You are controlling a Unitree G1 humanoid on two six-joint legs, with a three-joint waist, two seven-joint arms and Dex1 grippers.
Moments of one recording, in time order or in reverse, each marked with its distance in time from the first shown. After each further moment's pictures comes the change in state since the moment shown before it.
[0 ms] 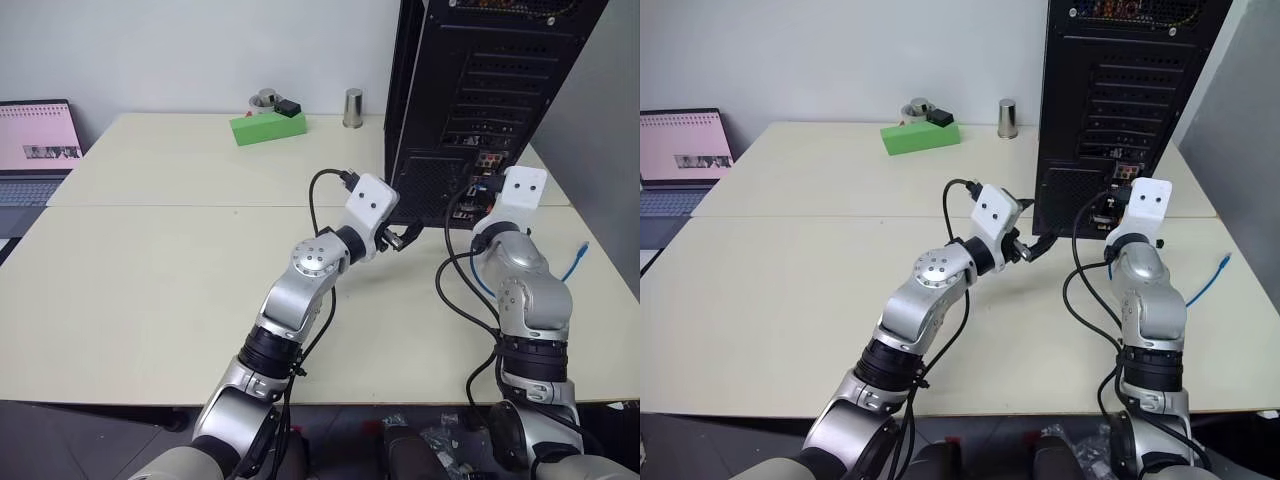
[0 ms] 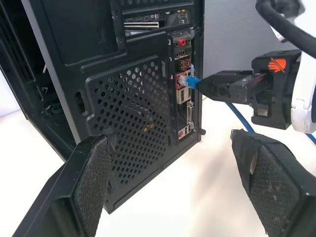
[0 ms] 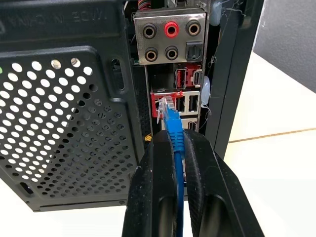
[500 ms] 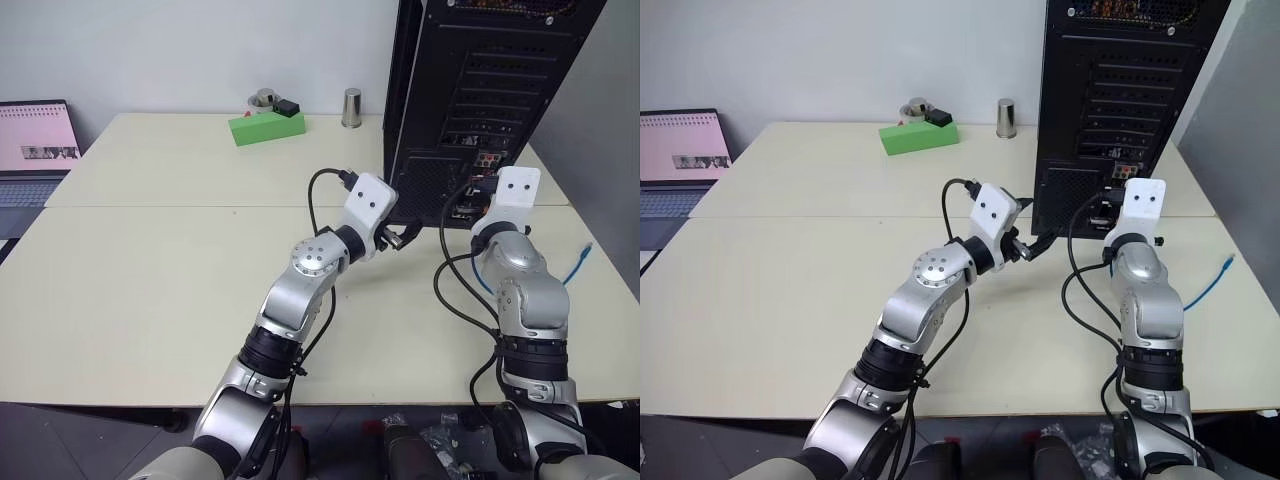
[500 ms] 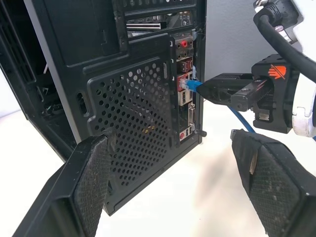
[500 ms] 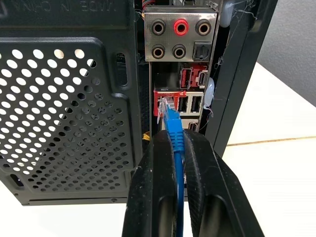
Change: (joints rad) left arm 0.000 -0.004 0.004 0.002 0.002 -0.006 0.000; right arm 0.001 -0.006 0.021 0.004 -0.037 -0.002 0.014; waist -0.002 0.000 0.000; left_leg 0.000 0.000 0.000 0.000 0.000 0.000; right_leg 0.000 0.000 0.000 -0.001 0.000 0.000
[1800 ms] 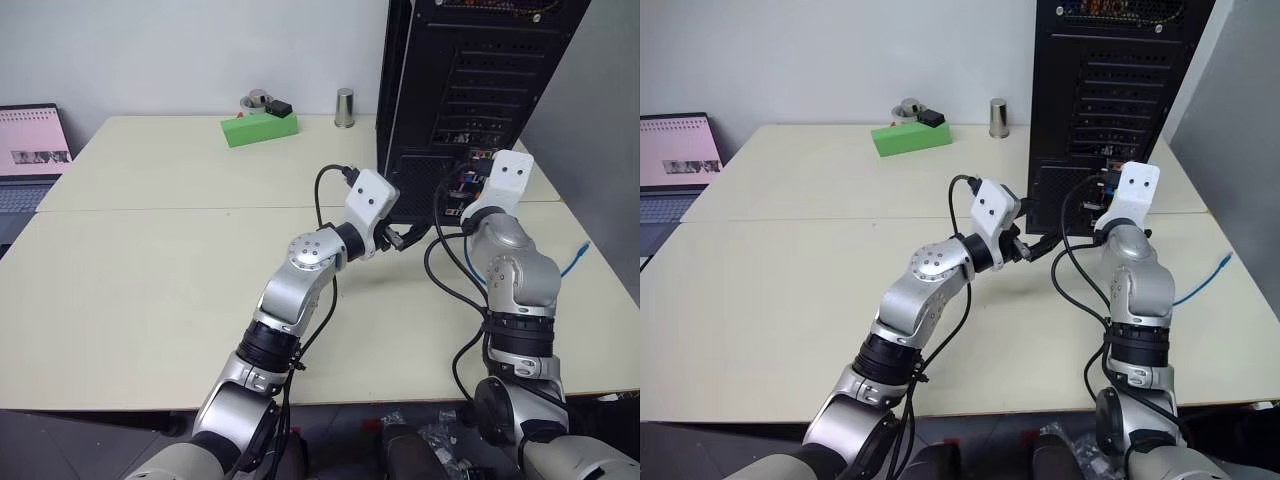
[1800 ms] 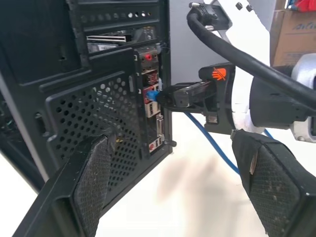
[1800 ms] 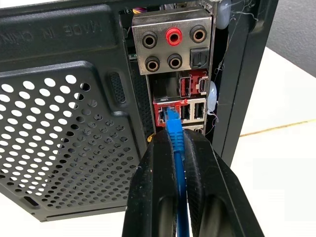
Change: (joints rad) left arm -0.027 0.014 0.023 0.024 -0.060 -0.010 -0.119; right arm -0.136 0.070 -0.055 0.087 0.027 0.079 -0.039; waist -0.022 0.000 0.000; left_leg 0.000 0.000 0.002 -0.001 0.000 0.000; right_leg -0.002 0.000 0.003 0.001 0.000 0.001
